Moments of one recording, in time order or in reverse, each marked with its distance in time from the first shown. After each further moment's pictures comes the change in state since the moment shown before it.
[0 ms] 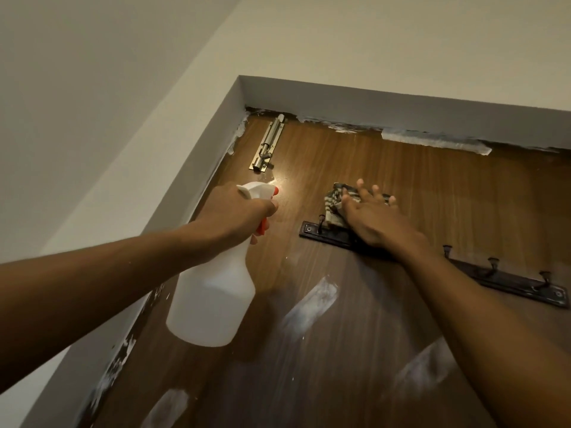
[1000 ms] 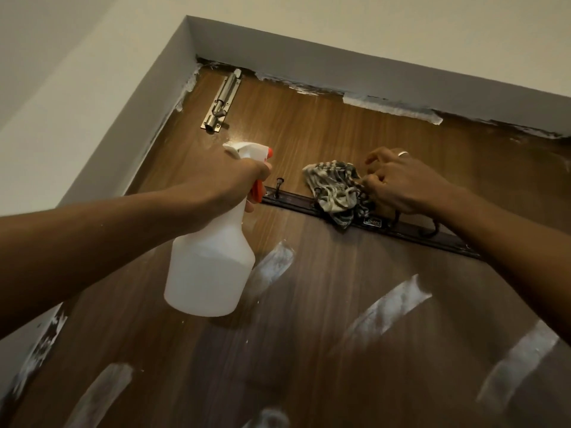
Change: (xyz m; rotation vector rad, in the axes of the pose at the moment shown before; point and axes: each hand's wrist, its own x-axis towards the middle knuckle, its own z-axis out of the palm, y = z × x) left_hand -0.002 0.018 0.041 -0.173 -0.118 -0.013; right_hand -0.036 0.089 -0.051 -0.249 0.092 -0.194
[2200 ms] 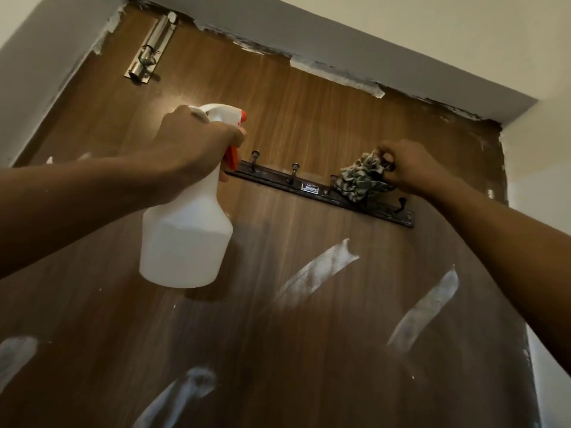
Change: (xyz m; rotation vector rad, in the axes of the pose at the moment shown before) left_hand -0.012 0.019 0.054 -0.086 0.035 0.027; right_hand -0.052 0.105 0.013 0.032 0.051 0.237
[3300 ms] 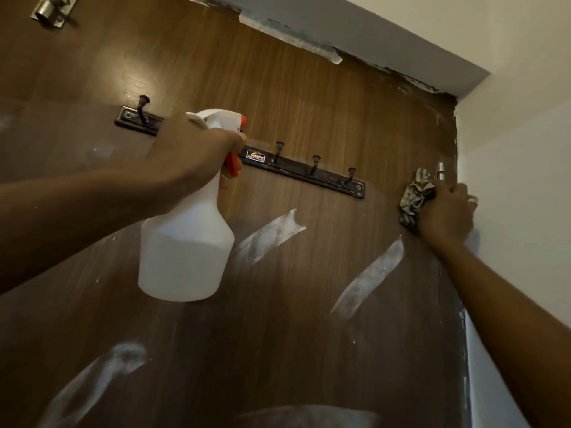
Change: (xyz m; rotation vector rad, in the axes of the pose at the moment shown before) left_hand -0.037 0.005 0.087 -0.103 -0.101 -0.033; right_hand -0.141 0.119 0.056 -0.007 0.356 0.626
